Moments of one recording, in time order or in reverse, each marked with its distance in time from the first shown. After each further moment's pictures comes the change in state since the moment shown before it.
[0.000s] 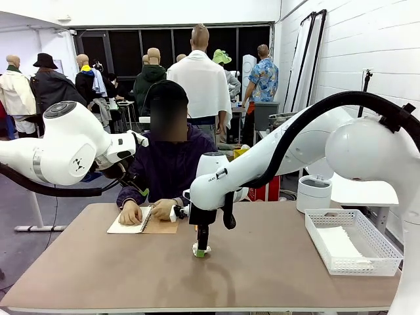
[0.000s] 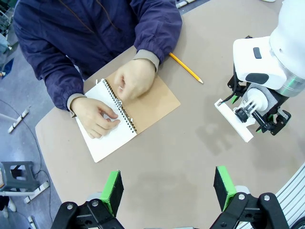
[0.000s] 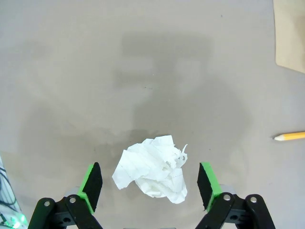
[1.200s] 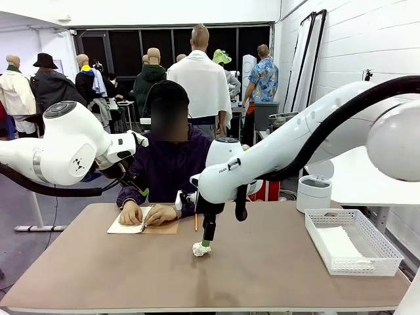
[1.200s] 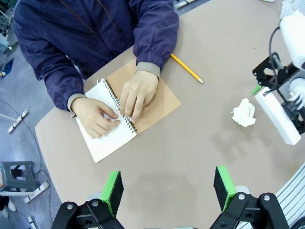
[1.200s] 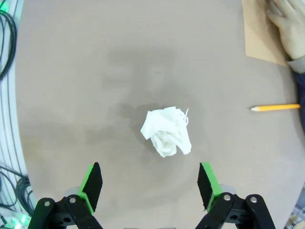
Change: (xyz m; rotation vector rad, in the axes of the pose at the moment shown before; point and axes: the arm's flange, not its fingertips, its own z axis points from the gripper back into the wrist) left arm 0.000 0.000 0.000 0.000 0.000 0.000; right arm -0.015 0.042 0.060 -0.114 -0.049 0.003
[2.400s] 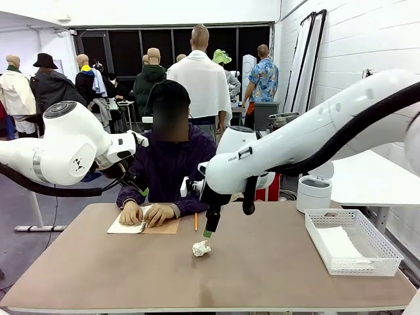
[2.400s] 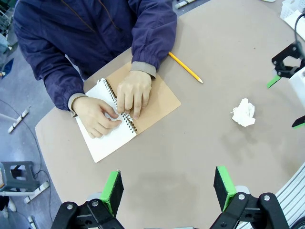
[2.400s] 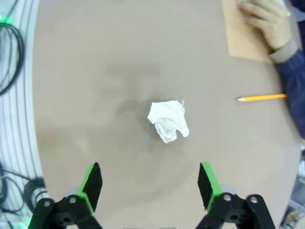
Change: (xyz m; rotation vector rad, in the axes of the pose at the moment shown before) left arm 0.000 0.000 0.000 0.000 0.000 0.000; right arm -0.011 0.019 0.042 -0.044 -0.056 -0.033
